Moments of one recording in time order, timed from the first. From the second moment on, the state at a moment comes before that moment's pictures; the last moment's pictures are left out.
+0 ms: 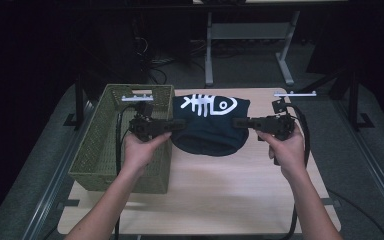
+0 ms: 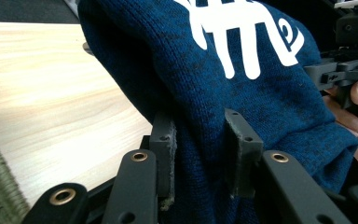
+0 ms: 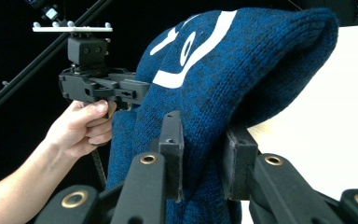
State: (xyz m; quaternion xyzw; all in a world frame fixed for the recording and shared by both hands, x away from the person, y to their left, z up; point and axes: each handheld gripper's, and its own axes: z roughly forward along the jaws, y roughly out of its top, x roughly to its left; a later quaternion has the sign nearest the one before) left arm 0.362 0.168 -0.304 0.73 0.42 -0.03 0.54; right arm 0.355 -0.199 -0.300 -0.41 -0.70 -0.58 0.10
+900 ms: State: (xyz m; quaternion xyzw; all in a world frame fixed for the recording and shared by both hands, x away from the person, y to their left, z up) left arm 0.360 0.216 -0.293 0.72 0.44 0.00 0.54; right arm 0.372 -0.148 -0.289 -0.39 -0.71 -0.57 0.12
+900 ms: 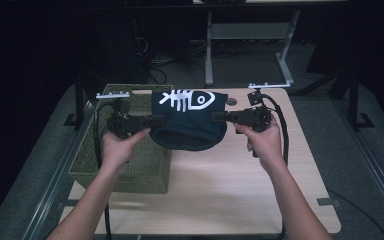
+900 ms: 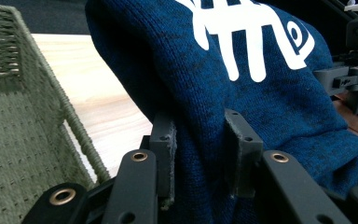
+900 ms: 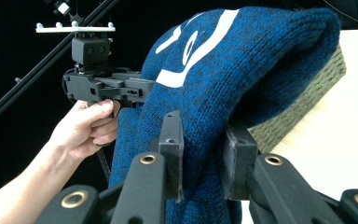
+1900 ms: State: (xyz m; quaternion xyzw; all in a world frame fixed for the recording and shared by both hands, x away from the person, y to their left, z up) left arm 0.350 0.262 -0.294 0.69 0.47 0.02 0.55; right arm 0.387 -0.100 -0.288 -0.37 -0.72 -0.57 0.13
